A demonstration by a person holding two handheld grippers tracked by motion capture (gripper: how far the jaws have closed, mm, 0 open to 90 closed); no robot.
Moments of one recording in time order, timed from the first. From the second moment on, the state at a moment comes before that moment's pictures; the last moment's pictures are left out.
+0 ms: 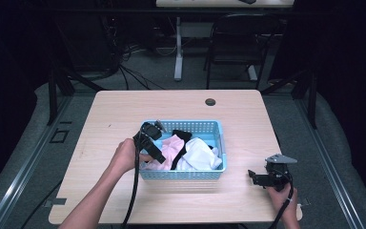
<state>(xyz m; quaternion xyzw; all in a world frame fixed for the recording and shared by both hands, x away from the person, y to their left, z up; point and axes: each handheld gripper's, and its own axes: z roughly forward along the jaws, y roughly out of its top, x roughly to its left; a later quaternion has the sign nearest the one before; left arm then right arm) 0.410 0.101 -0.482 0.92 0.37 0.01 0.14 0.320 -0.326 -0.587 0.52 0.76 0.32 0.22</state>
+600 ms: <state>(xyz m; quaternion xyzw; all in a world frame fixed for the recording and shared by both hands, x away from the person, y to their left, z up) 0.408 0.095 -0.504 0.92 0.37 0.00 0.10 0.320 -0.326 -0.587 0.52 0.76 0.32 0.22</state>
